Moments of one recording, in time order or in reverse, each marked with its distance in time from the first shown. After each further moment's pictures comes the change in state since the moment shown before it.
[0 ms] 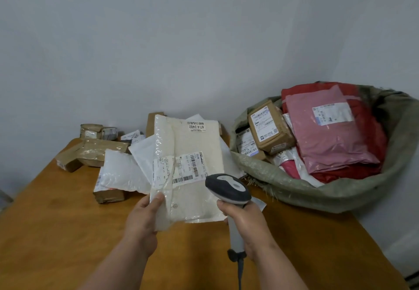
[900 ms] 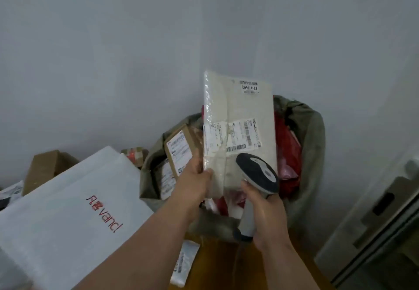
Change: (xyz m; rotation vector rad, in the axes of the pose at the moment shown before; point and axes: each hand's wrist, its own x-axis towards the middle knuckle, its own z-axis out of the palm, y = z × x) left_hand 0.014 0.001 0.357 0.422 -0.637 0.218; right_hand 0.085 -0.069 -0.200 0.355 0.617 -0.212
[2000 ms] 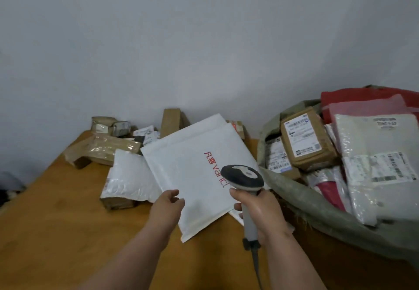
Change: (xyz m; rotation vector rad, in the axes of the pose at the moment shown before) left_hand -0.155 -0.105 -0.289 0.222 0.581 -0.397; right_hand -0.128 0.100 0.177 -0.542 -0.560 0.242
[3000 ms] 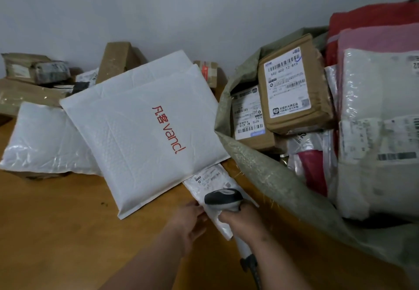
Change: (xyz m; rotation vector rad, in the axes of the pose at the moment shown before) left_hand 0.025 -0.056 0.217 -0.390 -0.208 -0.640; right_hand 0.111 0.139 -0.088 -0.566 -0.183 0.376
